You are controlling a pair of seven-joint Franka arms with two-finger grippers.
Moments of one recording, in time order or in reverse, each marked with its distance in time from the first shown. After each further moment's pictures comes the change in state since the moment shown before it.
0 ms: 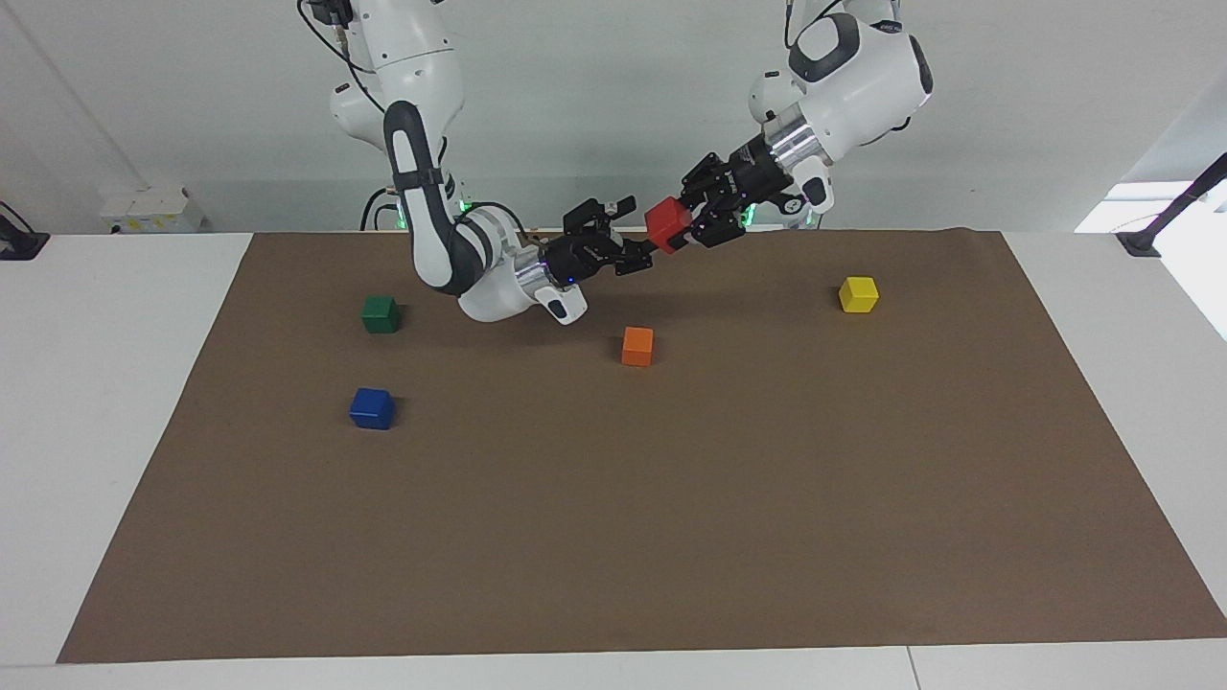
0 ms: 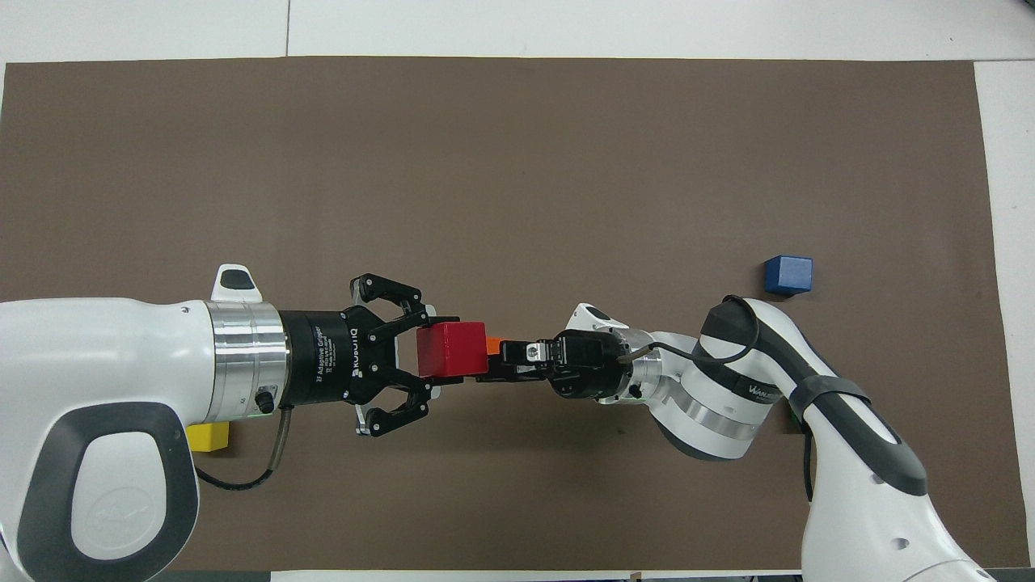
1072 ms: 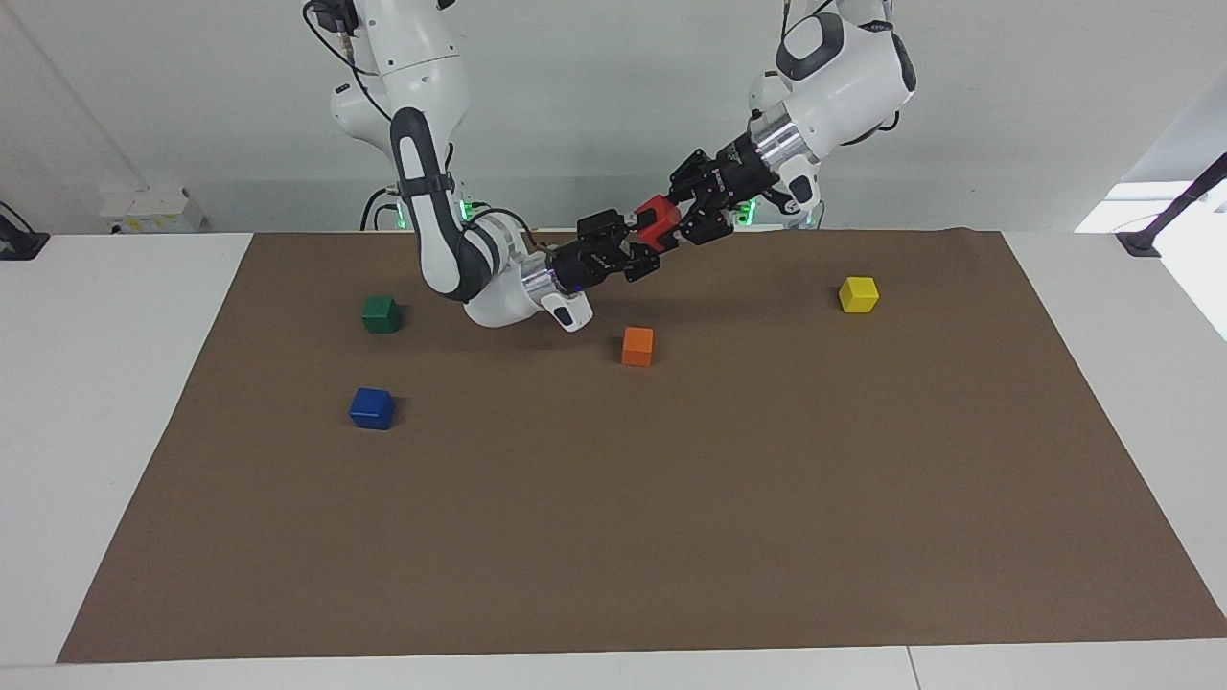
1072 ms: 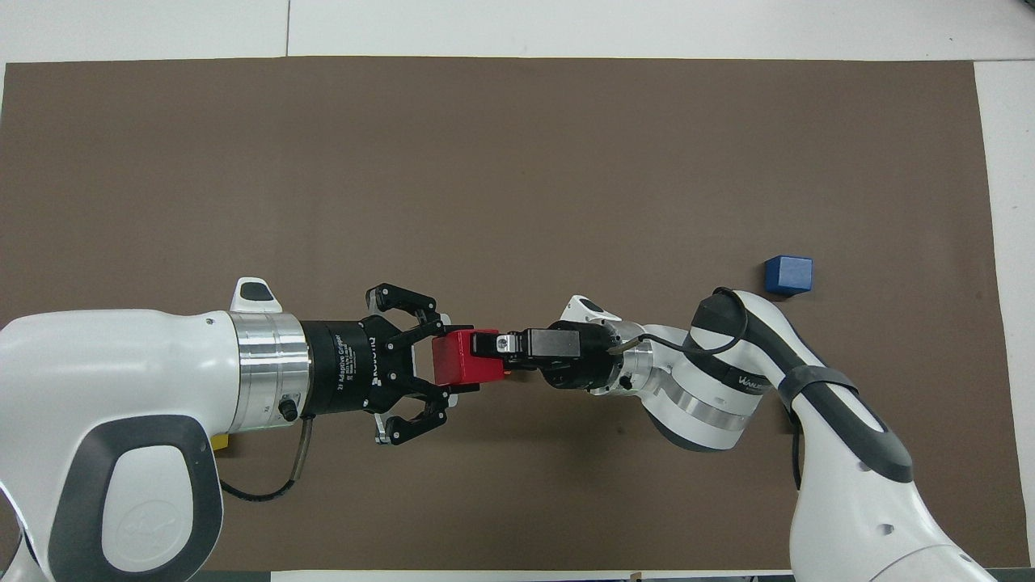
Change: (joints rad) left arm -0.036 -0.001 -0.003 -0.012 -0.004 0.031 -0.061; right arm 0.002 0.036 0.002 0.042 0.005 0.008 -0.010
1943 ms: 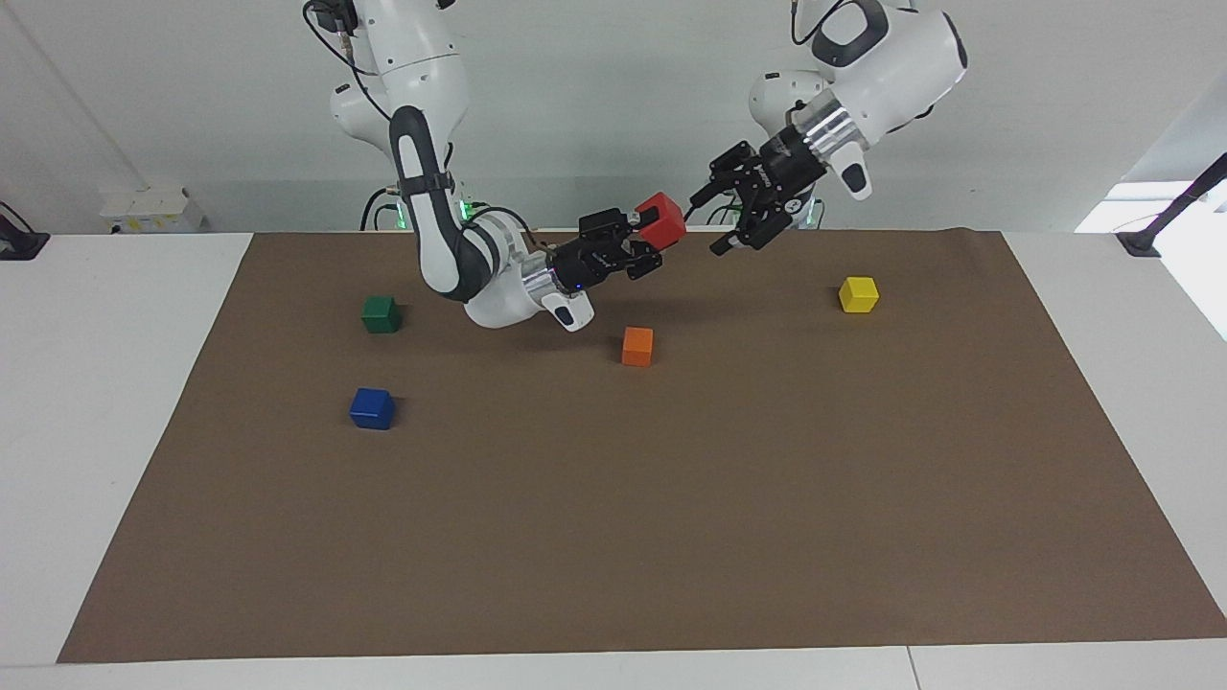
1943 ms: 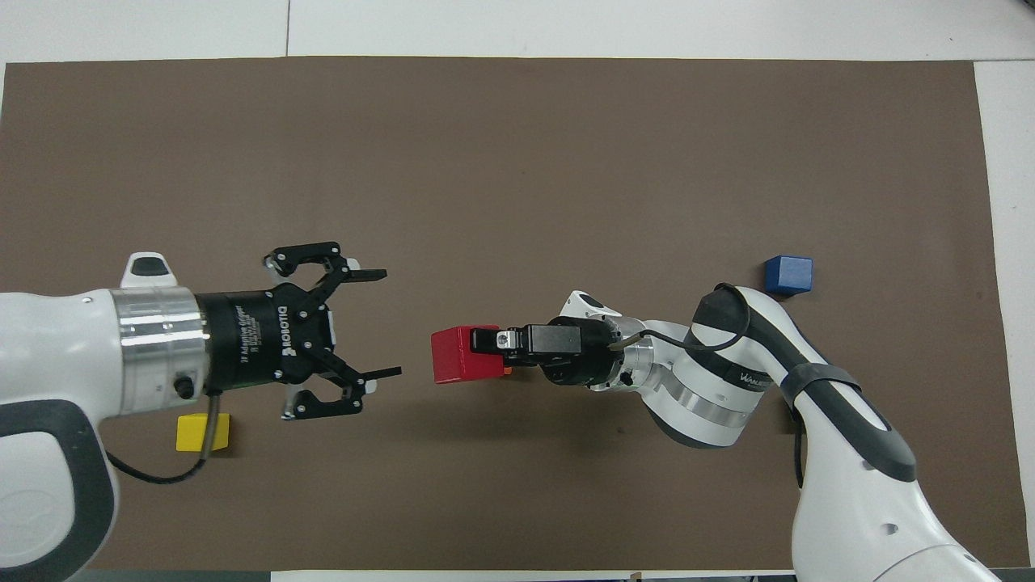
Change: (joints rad) left arm 0.172 -0.039 0.025 0.036 0.083 -0.074 0.069; right arm -0.006 -0.003 -0.005 0.014 -0.017 0.009 0.002
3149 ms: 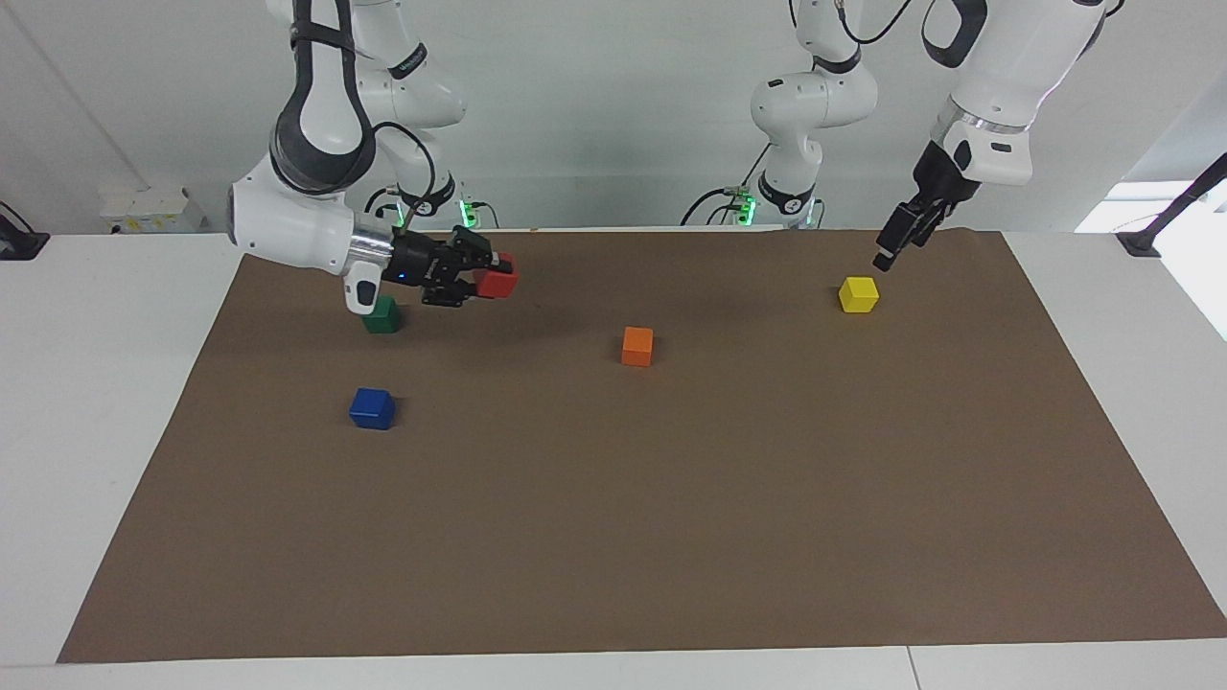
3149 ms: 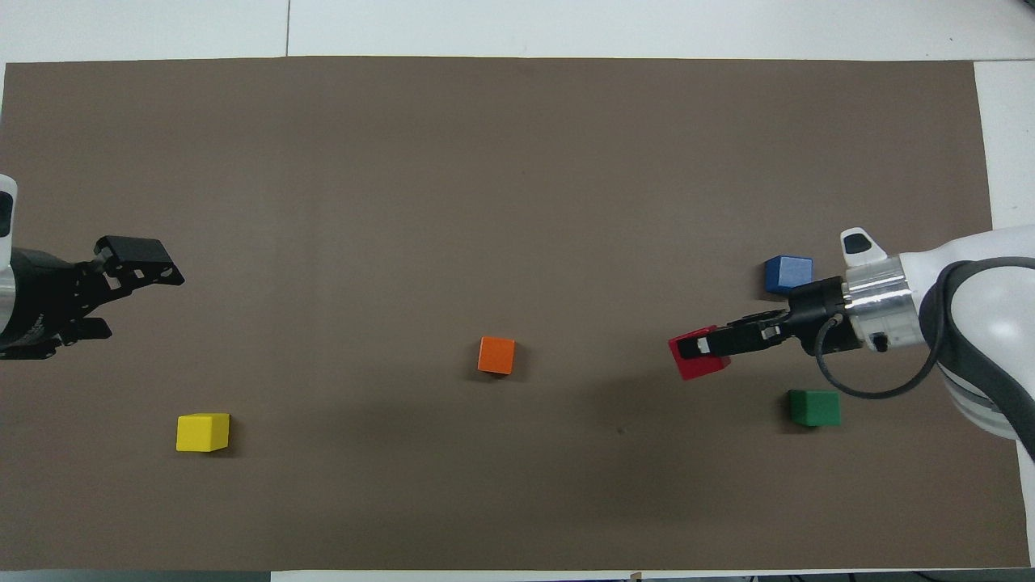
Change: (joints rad) left arm 0.184 0.102 0.010 0.238 0.776 -0.288 1.139; right arm -0.443 -0.342 -0.022 0.102 -1.511 0.417 0.333
